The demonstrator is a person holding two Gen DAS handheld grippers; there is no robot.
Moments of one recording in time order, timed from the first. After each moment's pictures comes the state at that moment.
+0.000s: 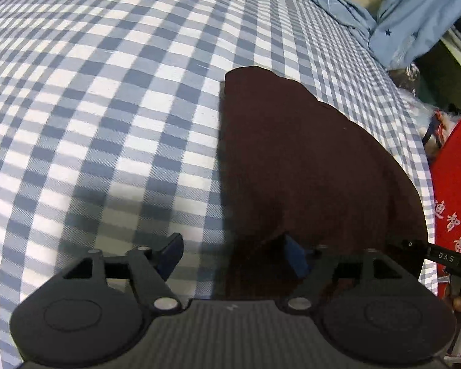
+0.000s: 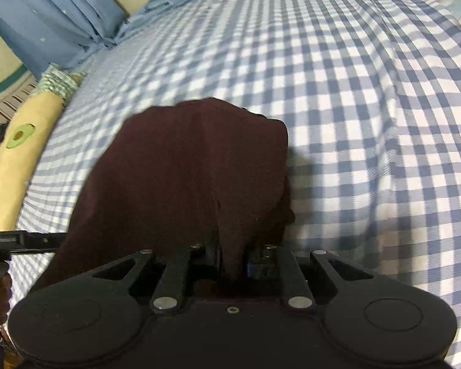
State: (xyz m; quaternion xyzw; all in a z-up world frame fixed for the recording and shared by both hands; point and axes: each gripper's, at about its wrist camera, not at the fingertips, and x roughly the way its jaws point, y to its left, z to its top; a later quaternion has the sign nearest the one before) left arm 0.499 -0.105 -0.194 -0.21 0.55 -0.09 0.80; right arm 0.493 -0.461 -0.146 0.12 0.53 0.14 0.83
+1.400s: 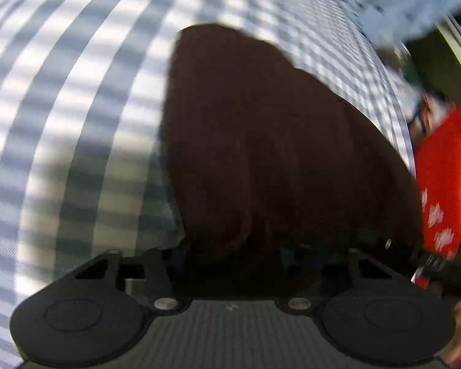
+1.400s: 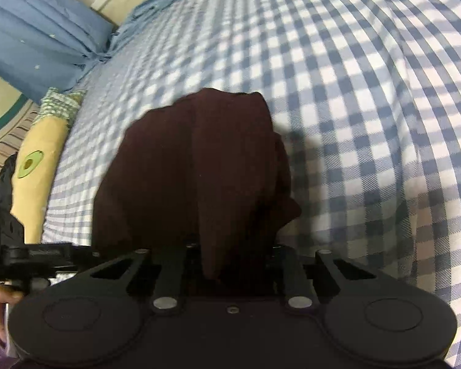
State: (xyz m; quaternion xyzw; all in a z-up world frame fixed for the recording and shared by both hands) left arm 0.538 -0.149 -0.215 -0.22 0.59 -0.15 0.76; right arm 0.495 -0.461 -0.153 0.21 0.54 0.15 0.80
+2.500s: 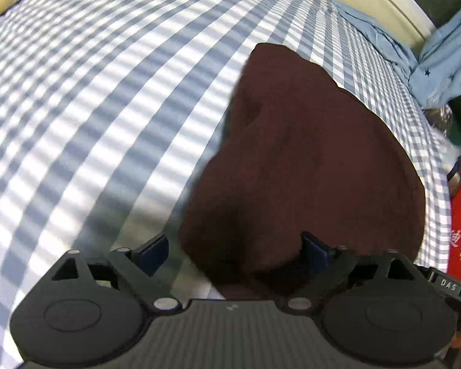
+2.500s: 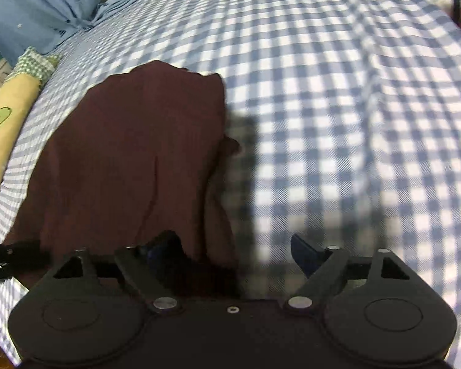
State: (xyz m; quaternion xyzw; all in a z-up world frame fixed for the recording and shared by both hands) left arm 0.409 -0.112 -0.193 -0.27 0.53 0.02 0.81; right arm 0.438 -0.429 -0.155 0.09 0.55 0.08 0.82
